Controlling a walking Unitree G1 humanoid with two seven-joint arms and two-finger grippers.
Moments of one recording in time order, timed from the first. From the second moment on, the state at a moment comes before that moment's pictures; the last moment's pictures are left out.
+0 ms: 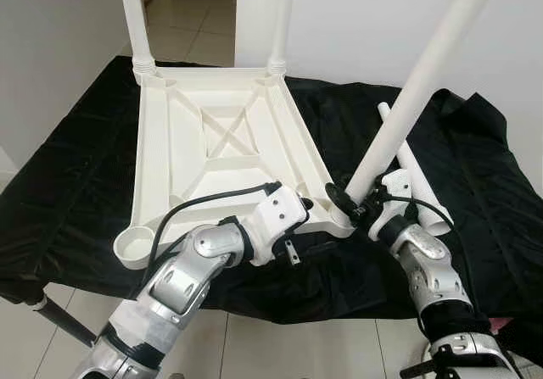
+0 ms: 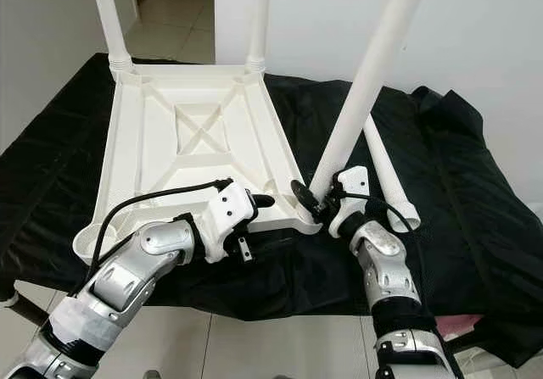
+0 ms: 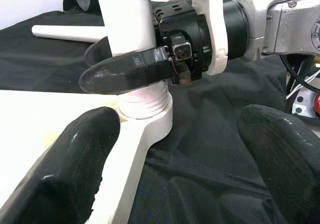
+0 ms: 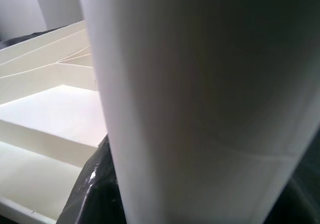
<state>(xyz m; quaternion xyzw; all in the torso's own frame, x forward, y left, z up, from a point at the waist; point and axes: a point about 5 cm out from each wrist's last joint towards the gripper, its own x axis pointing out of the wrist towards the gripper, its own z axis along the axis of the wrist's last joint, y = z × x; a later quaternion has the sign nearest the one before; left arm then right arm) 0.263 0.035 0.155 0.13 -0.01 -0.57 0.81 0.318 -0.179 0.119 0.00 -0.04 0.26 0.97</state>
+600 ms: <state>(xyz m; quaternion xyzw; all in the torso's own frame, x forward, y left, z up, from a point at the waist) 0.267 0.034 0.160 0.13 -0.02 -0.57 0.81 0.309 -0.167 0.119 0.02 -0.04 0.12 0.99</state>
